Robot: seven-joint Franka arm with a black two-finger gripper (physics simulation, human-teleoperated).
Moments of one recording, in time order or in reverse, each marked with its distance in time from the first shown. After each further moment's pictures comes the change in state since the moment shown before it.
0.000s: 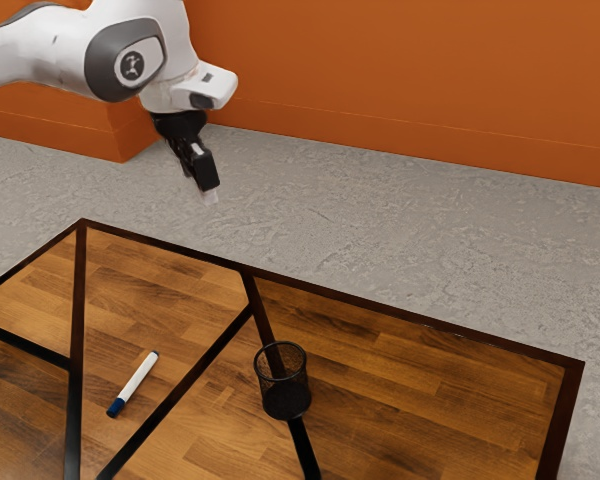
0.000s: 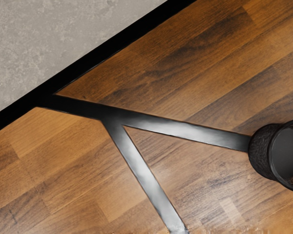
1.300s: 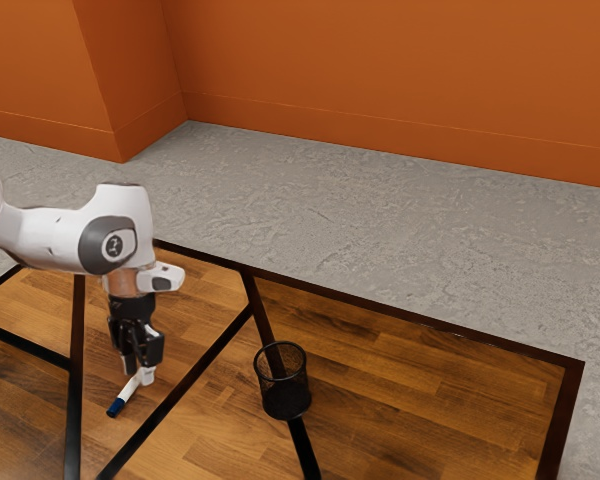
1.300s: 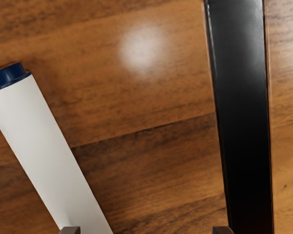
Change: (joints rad) arm 0.233 0.218 0.003 -0.523 -0.003 0.223 -0.128
